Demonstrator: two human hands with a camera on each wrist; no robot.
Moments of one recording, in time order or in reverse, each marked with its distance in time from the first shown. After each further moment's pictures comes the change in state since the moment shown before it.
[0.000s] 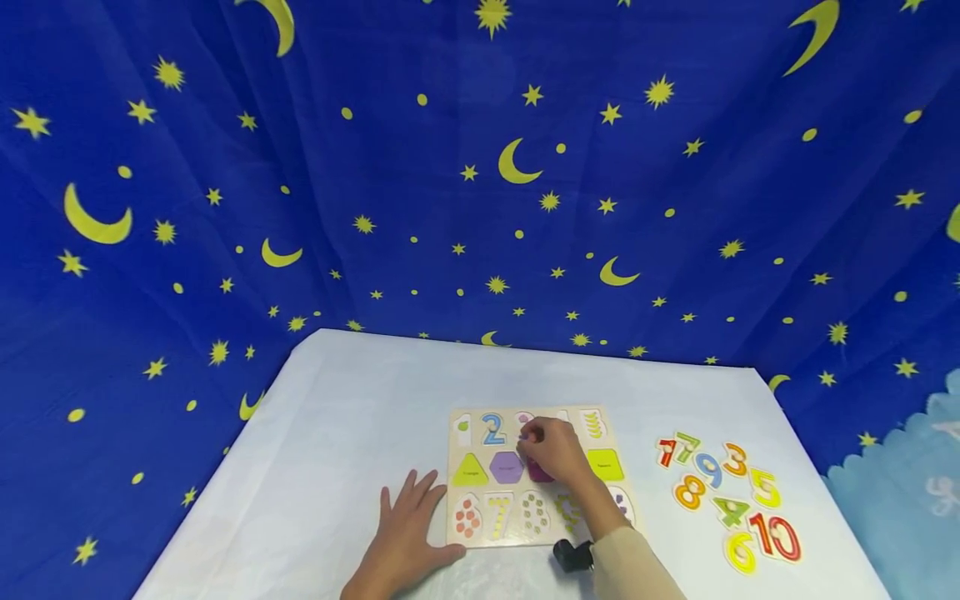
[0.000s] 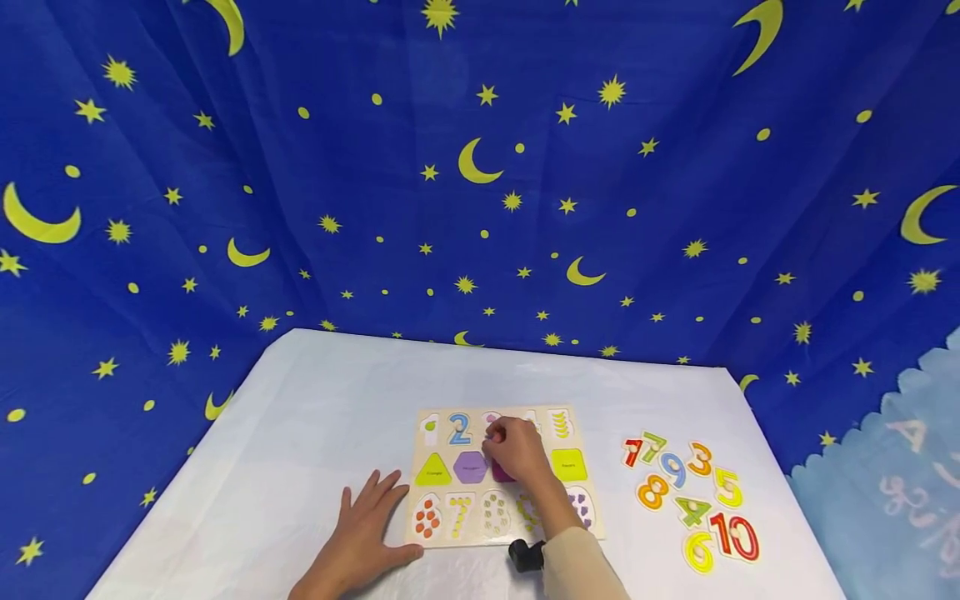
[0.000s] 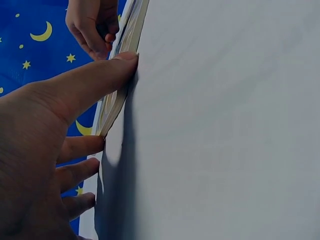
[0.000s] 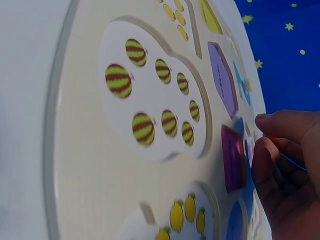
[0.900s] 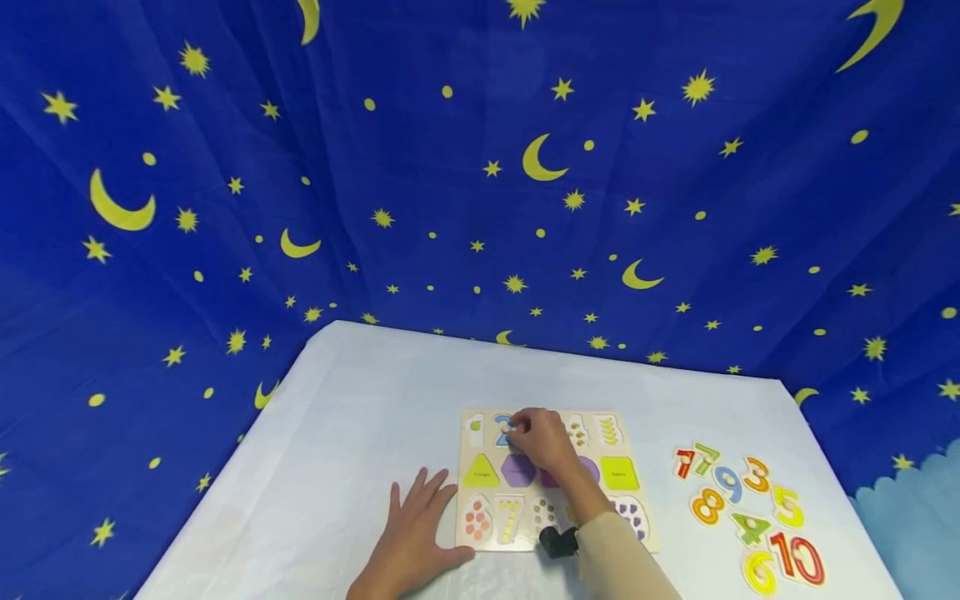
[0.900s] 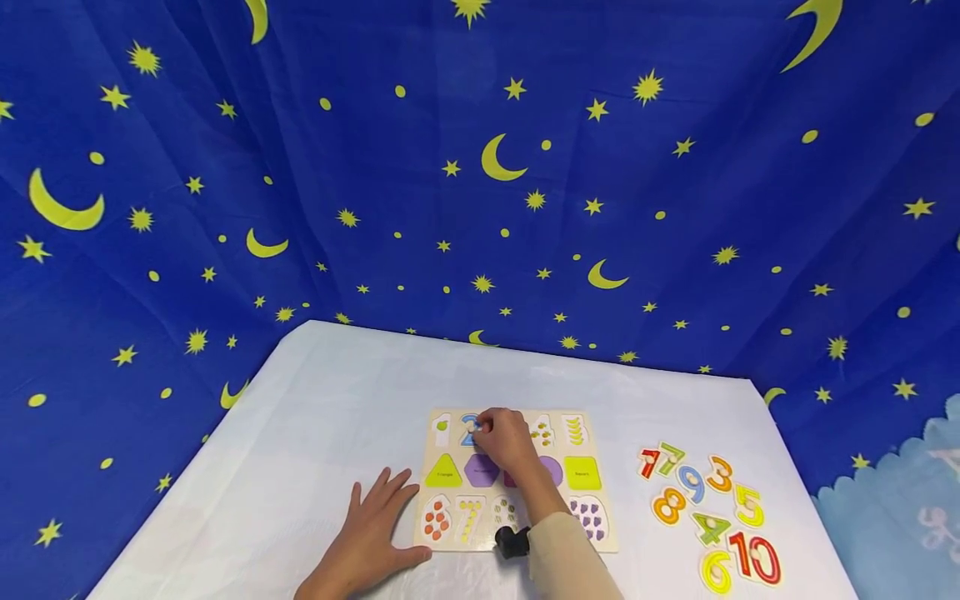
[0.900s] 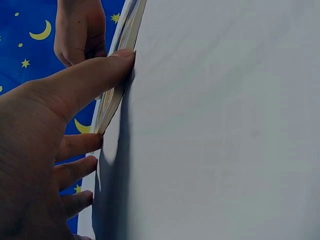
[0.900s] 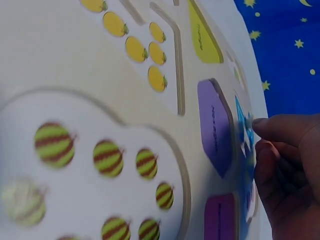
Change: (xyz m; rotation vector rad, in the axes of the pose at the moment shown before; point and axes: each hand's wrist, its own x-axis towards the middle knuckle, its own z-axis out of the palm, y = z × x) left_hand -0.003 -0.005 -0.001 0.013 0.003 0.021; right_hand 0.027 -0.024 0.026 -0.007 -0.026 -0.085
